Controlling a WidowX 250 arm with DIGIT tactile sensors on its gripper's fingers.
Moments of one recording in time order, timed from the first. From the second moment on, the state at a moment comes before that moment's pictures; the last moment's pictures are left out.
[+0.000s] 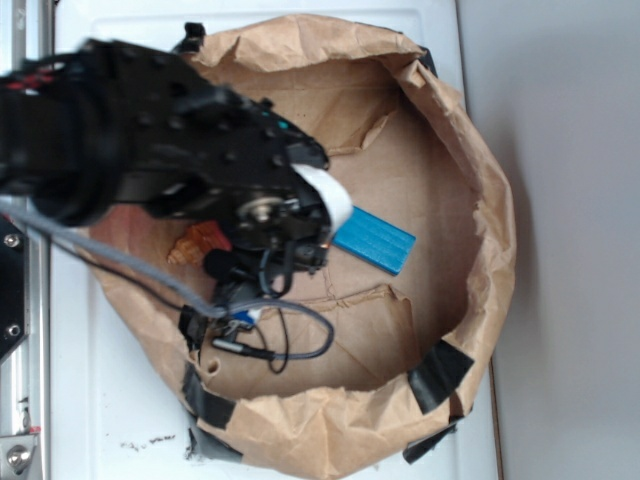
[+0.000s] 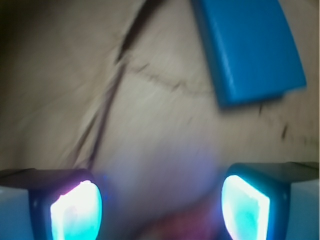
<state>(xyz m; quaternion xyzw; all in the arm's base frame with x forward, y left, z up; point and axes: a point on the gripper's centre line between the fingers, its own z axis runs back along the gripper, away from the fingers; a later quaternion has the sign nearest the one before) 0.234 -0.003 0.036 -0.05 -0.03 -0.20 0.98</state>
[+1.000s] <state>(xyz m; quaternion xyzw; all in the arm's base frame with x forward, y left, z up) 0.224 0.015 0.055 -0.04 -0.06 -0.12 0.99</state>
